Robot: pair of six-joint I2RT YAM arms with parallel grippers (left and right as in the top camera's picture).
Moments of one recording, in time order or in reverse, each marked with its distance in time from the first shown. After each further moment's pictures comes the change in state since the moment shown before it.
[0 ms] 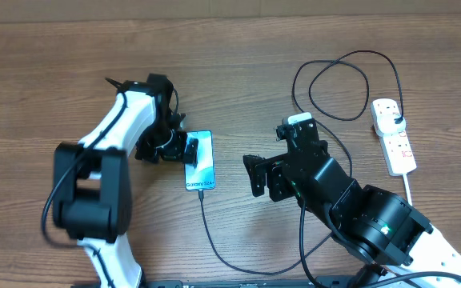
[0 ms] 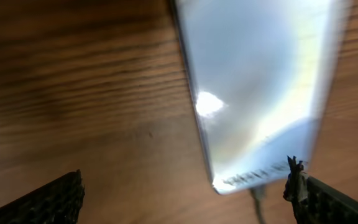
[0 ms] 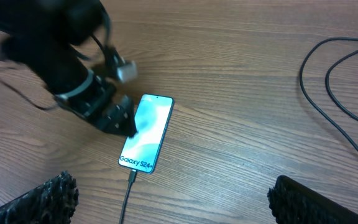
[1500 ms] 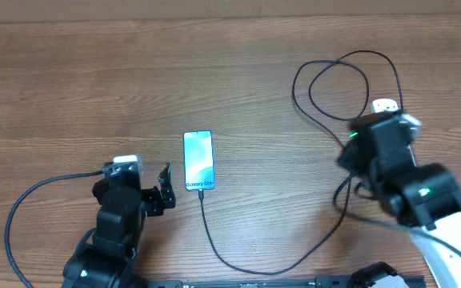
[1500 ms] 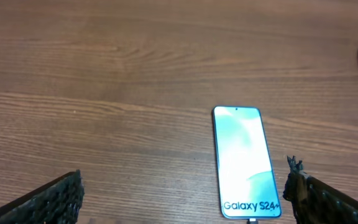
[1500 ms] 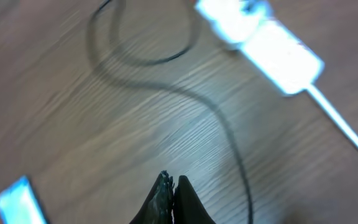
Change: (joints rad) left arm -0.171 -1.386 -0.862 0.552 -0.442 -0.330; right arm -0.573 0.001 0.000 -0.318 0.046 0.354
